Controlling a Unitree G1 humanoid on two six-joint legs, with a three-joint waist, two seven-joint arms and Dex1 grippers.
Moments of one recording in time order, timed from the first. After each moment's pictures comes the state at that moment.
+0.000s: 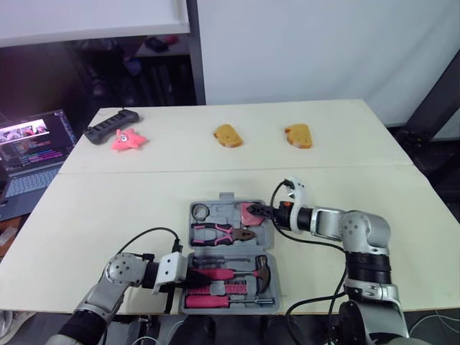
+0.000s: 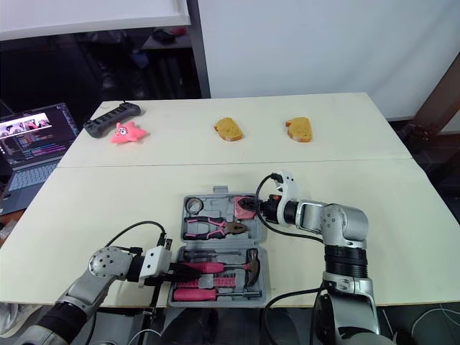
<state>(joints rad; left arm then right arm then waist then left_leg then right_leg) -0.10 0.57 -0.31 0.30 -0.17 -0.39 -1.27 -0.50 -0.24 -0.23 0.02 0.57 1.34 0.46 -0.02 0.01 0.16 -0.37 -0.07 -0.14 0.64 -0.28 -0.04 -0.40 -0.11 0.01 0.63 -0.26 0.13</state>
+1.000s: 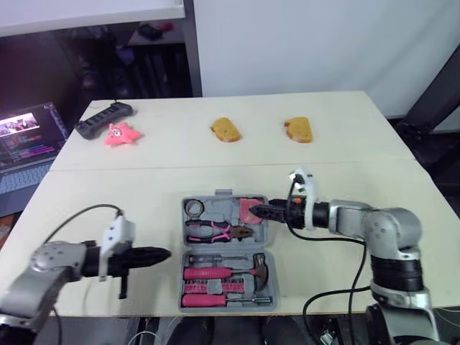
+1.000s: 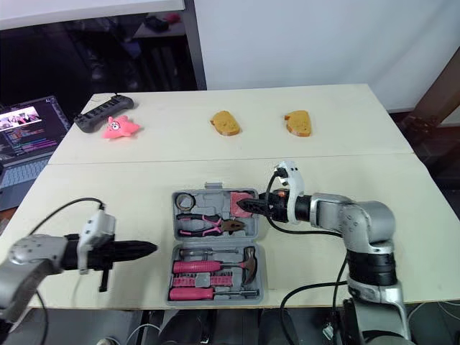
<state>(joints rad) 0.13 0.88 0.13 -0.14 -0.53 0.23 -1.25 -0.43 -0.48 -0.17 -0.36 0.77 1.39 0.63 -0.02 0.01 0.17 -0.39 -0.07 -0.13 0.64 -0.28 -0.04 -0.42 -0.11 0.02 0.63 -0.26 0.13</state>
